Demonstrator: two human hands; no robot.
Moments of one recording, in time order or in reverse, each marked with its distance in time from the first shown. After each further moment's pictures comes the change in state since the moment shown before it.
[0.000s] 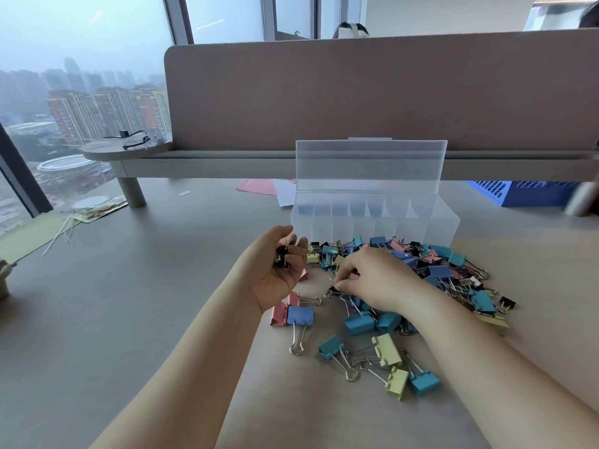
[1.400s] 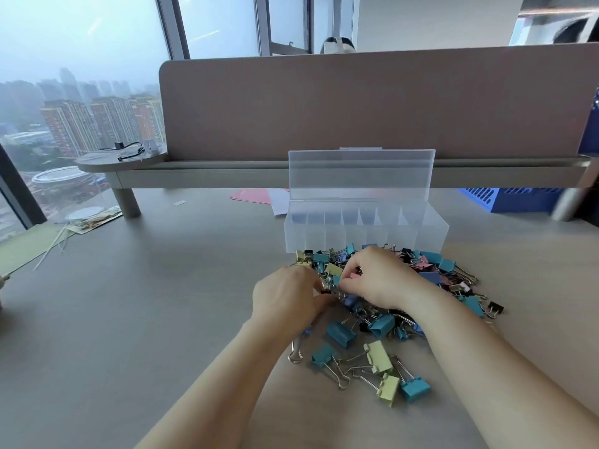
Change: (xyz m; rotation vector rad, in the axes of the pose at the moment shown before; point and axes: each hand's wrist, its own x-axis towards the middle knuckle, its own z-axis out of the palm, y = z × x) left_hand 0.002 -0.044 -0.003 2.123 0.329 0.668; right_hand 0.001 0.009 -0.009 0.088 0.040 0.100
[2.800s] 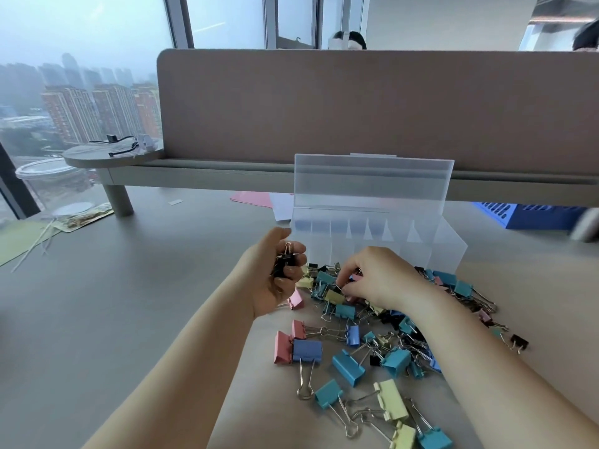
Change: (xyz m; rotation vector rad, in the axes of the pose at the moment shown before) left_hand 0.056 -0.032 -0.029 -1.705 -0.371 -0.599; right_hand 0.038 0.001 -0.009 -0.043 -0.061 -0.018
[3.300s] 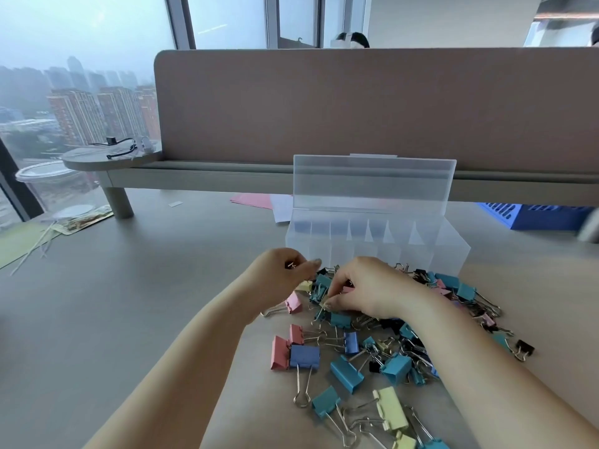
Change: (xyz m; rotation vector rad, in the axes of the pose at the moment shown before) left_hand -0.006 -0.007 0.006 1.136 0.147 0.374; right_hand 0.003 -0.004 0.001 -0.040 -0.156 -0.090
